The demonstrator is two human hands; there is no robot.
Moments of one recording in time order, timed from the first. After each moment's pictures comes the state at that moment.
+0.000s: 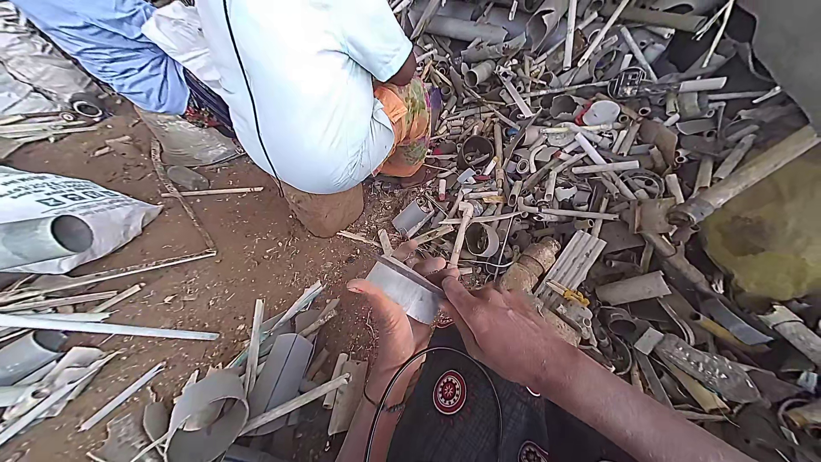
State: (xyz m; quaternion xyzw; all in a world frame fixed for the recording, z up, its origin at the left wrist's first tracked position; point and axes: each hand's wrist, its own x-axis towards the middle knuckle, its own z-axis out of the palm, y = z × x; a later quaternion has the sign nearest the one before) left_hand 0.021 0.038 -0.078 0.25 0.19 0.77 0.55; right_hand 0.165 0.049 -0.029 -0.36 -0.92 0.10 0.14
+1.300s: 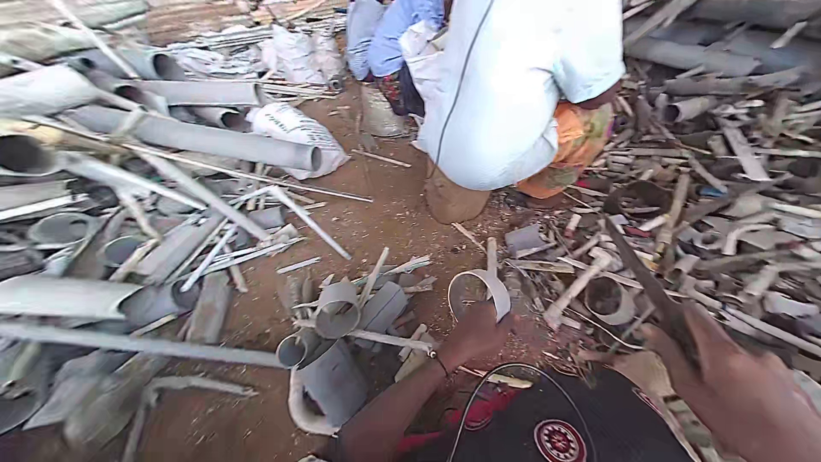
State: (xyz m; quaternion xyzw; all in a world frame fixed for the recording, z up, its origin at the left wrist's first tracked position) left_hand -0.063 0.012 -0.130 0.50 0.71 0.28 0.41; right_hand 0.190 0.084 -0.021 -0.45 -0.88 0.07 0.15
